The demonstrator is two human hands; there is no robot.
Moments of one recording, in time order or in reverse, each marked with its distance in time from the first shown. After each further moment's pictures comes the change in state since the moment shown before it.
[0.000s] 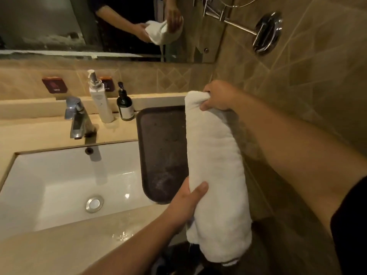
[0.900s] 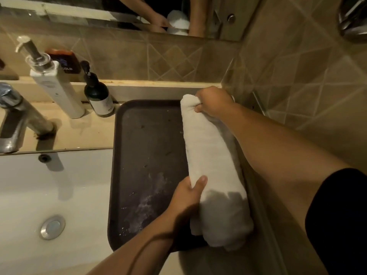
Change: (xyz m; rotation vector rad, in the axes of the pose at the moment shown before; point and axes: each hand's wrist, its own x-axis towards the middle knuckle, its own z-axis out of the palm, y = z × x) left_hand 0.187 -0.042 -0.027 0.057 0.277 -0.164; right_hand 0.187 0.071 0.131 -0.220 -0.224 -0.070
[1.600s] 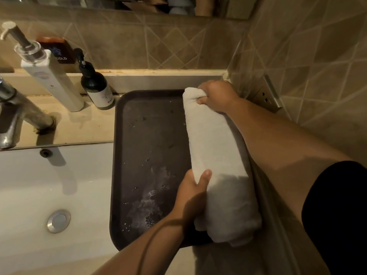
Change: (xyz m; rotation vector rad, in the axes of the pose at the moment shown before) left_hand 0.007 -0.015 0.006 0.173 0.147 0.021; right_hand 0.017 0.022 0.047 0.078 0.202 -0.130
